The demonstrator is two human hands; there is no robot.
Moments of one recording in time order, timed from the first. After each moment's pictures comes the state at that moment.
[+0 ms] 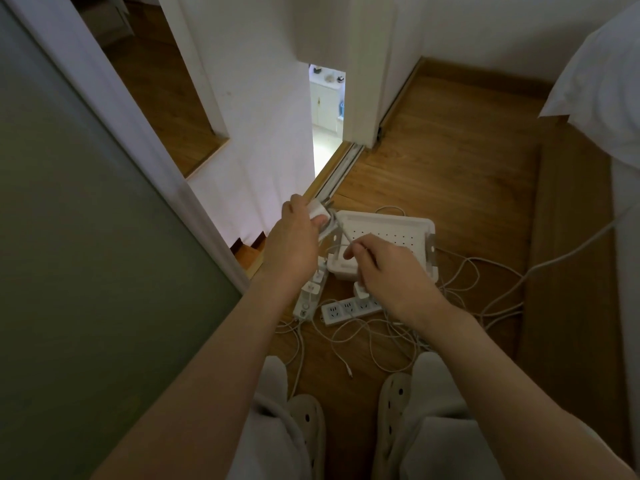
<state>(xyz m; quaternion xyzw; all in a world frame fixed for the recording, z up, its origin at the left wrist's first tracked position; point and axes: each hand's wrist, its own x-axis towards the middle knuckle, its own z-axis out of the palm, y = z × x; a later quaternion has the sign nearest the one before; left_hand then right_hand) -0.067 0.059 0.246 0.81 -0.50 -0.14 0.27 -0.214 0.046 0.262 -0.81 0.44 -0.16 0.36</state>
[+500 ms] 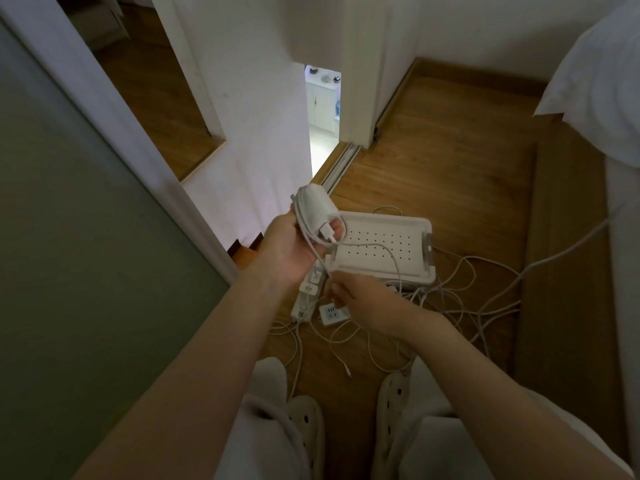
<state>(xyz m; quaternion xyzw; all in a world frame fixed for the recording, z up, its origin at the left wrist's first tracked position) -0.069 0.059 0.267 0.44 0.02 -0.63 0.64 -0.208 0.047 0.222 -0.82 0.36 0.02 0.44</state>
